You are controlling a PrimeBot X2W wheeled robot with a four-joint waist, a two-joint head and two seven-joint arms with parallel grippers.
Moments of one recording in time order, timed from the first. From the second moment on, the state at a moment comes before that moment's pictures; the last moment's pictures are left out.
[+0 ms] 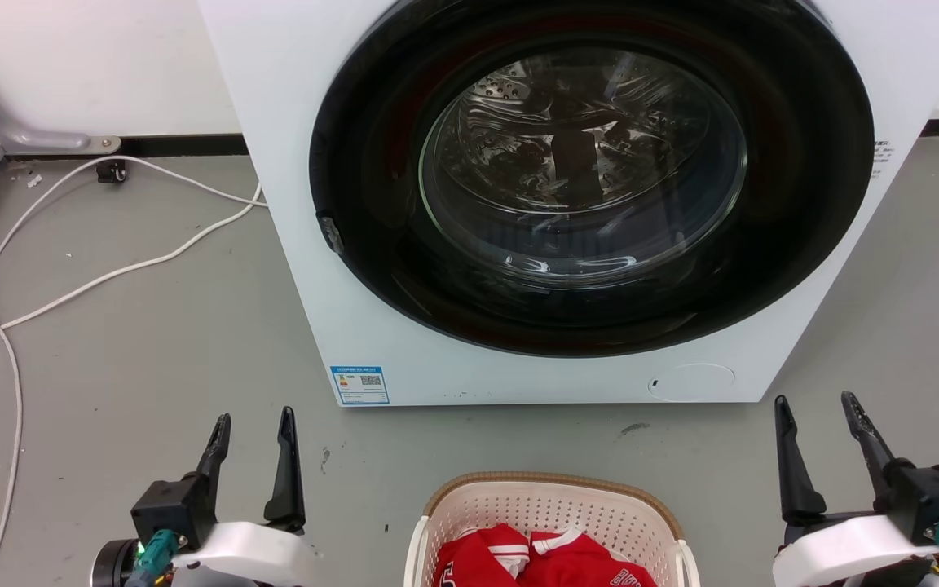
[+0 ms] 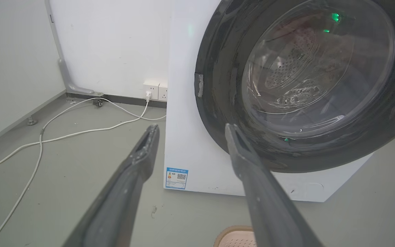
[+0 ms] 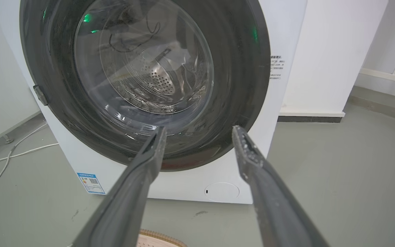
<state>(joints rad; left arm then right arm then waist) 0.00 0.06 -0.02 0.17 -0.22 -0.02 -0.21 0.03 -0.05 -0.07 0.11 0.04 0.13 -0.21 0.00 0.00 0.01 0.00</state>
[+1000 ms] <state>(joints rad) 0.02 0.05 -0.02 0.18 -0.05 -0.02 -0.26 0.05 -0.05 -0.06 0.11 -0.13 0.13 -0.26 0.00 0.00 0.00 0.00</state>
